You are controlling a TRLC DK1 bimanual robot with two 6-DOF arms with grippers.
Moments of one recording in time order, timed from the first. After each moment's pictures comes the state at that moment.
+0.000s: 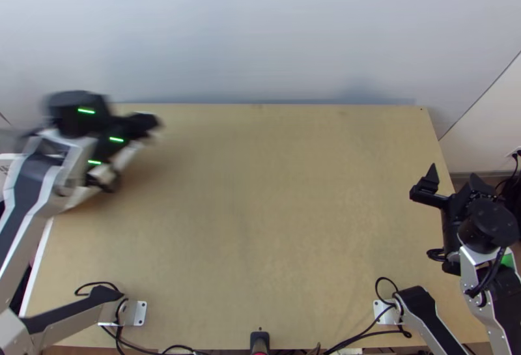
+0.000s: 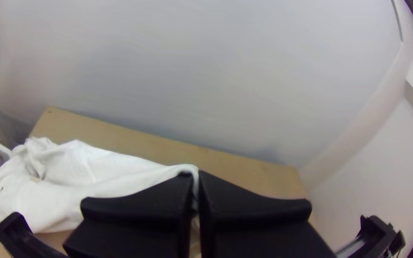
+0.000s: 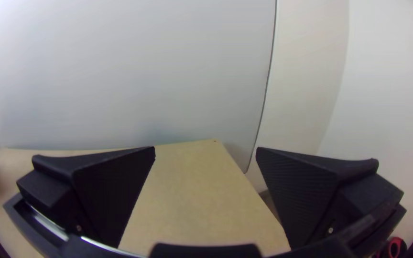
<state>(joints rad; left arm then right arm) -0.29 1.23 1.47 -0.67 -0.01 -0.50 0.25 0.57 0.84 -0.50 0.57 0.10</state>
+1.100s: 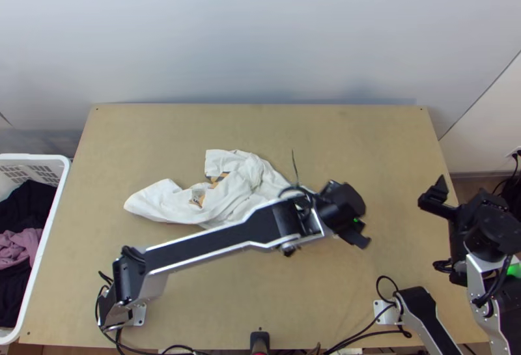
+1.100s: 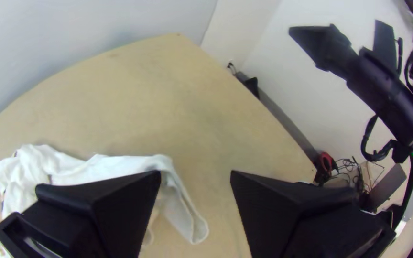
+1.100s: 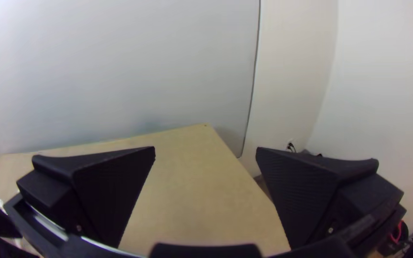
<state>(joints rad) -1.22 2.04 2.17 -0.84 -0.18 -0.56 0.20 0.52 0.85 -0.65 0.56 0.18</state>
